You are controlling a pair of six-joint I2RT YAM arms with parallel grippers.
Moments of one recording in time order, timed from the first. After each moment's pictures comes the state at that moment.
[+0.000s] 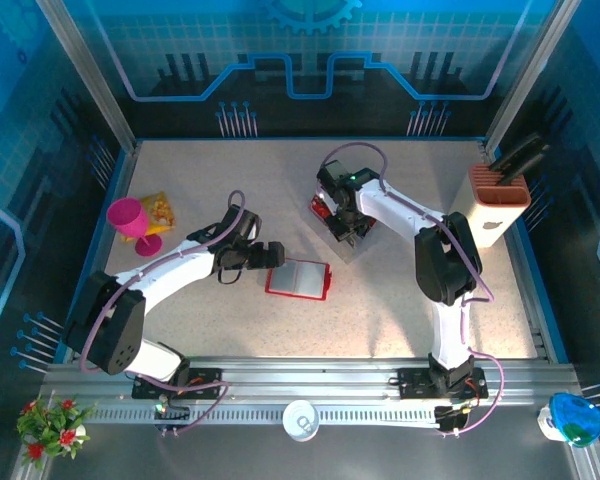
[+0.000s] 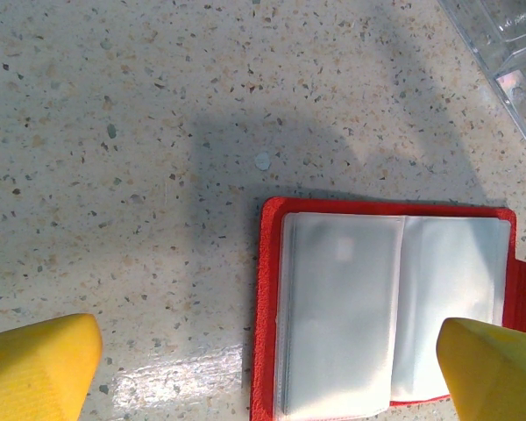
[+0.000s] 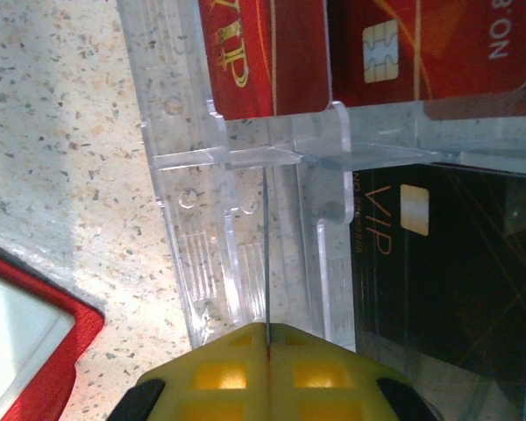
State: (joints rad) left arm -0.44 1.46 0.86 -0.45 0.09 -0.52; right arm 0.54 2.01 1.65 -1.03 0.13 -0.02
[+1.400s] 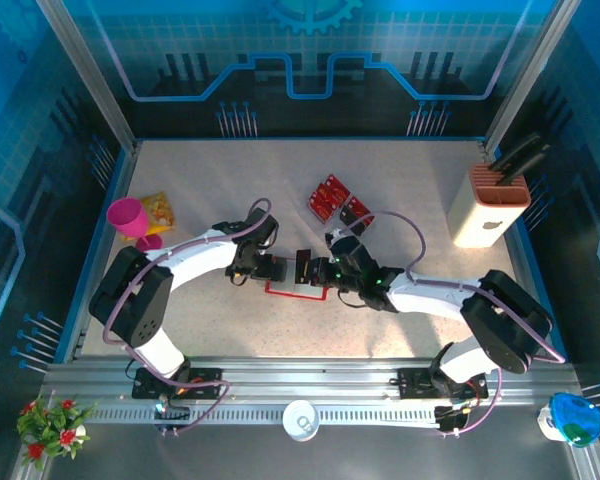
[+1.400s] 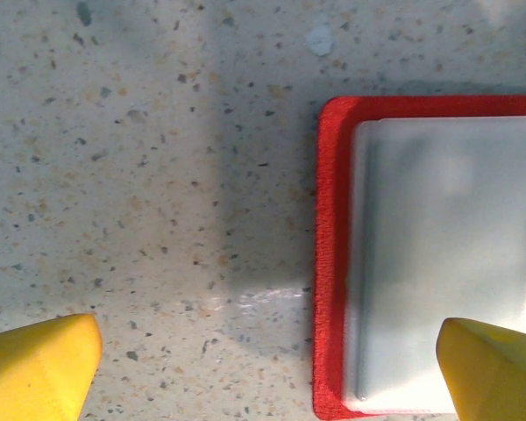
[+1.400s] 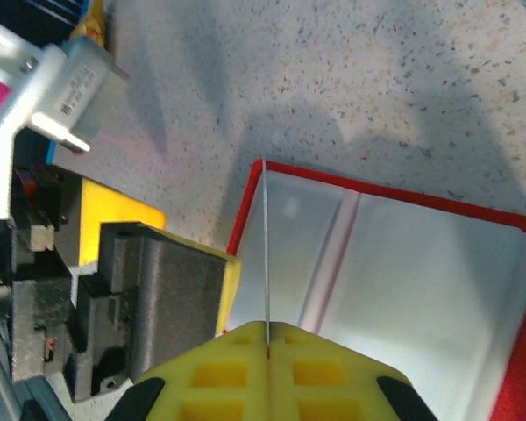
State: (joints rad) left arm -0.52 1.65 0.98 -0.67 -0.02 -0.44; right arm 0.81 1.48 0.63 0.24 -0.06 0.88
